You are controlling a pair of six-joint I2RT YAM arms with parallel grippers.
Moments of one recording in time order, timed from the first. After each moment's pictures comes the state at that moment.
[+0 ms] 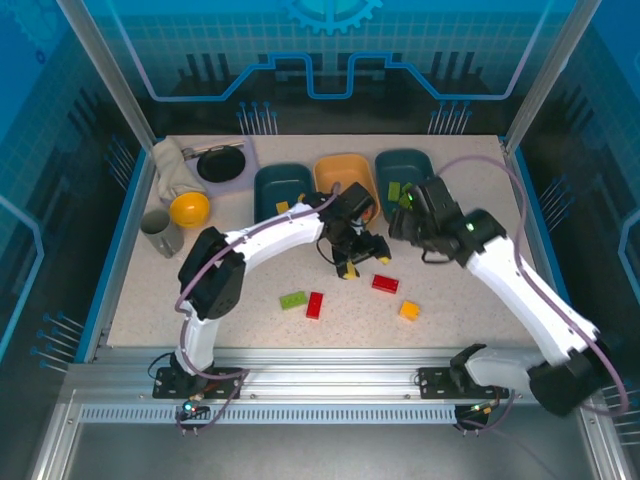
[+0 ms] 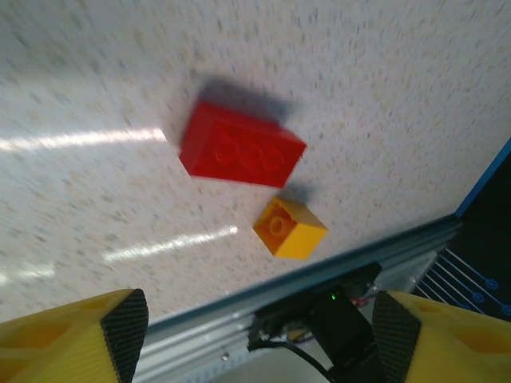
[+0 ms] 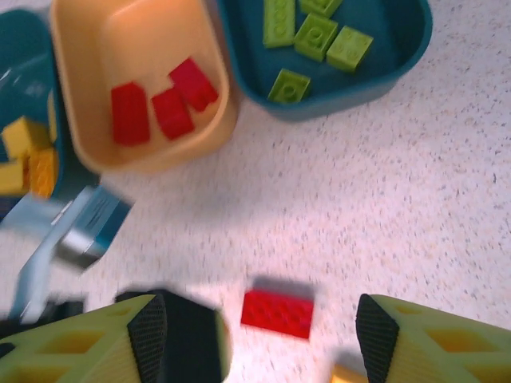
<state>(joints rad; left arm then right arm) -0.79 2.03 1.69 -0.87 0.51 -1.12 0.53 1.16 1.20 -1.00 0.23 0.69</state>
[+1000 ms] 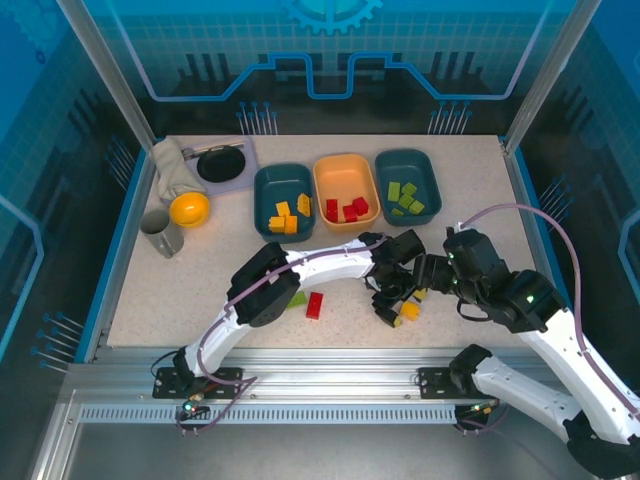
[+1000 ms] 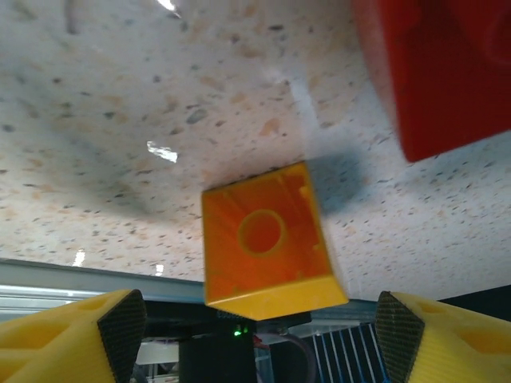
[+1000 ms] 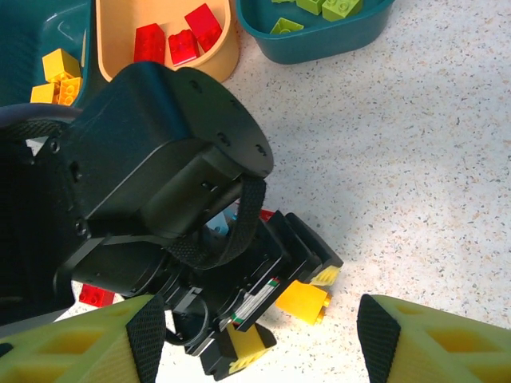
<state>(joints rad) -1.01 2.31 1.86 -0.77 0.53 -1.94 0.62 0.76 1.05 -1.17 0.23 0.67</state>
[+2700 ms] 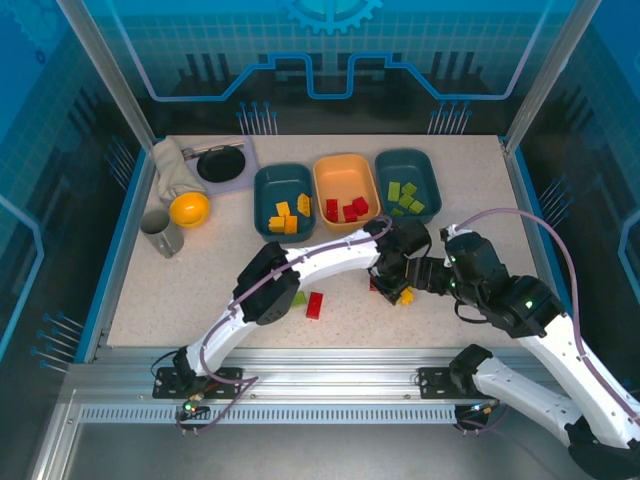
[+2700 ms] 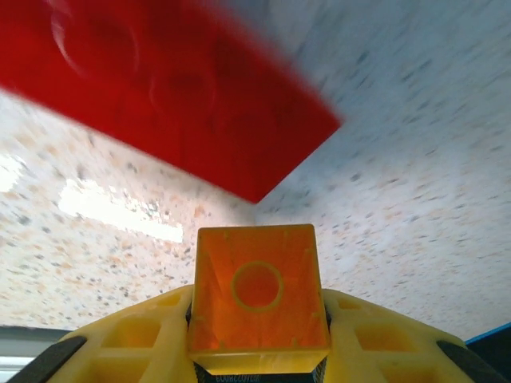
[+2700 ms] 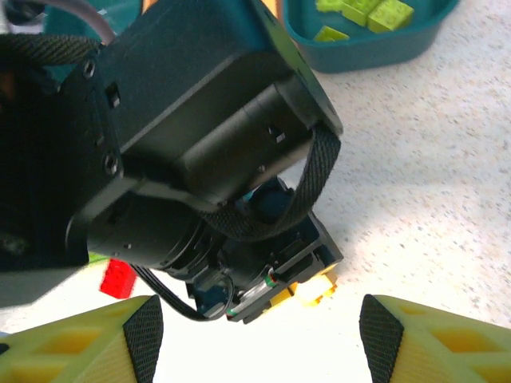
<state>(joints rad) -0.98 2.34 2.05 -0.99 0.29 -1.75 0.62 0.73 0.99 -1.05 0.15 0.58</state>
